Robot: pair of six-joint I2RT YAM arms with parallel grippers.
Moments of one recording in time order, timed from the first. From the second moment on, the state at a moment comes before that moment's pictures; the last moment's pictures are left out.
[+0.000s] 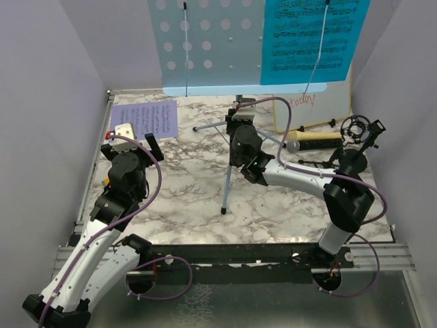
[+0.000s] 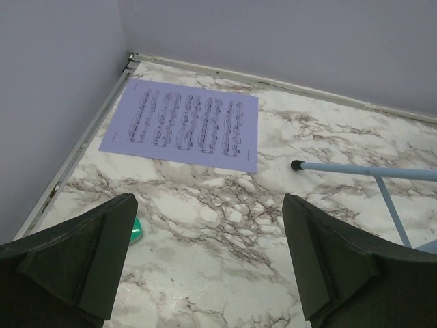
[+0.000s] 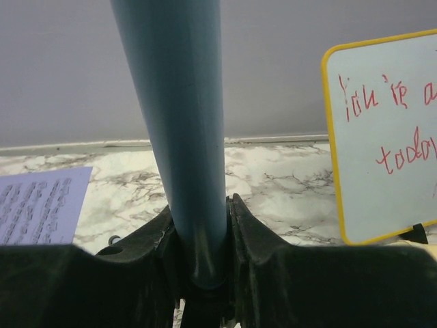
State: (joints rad) left arm -0.45 0.66 0.77 -0.23 -0.63 -0.18; right arm 0.89 1.69 1.15 0.71 0.90 -0.09
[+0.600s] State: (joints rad) left arm -0.45 0.64 0.76 -0.22 -0.63 -0.18; right arm 0.93 1.93 1.43 0.74 1.13 -0.14
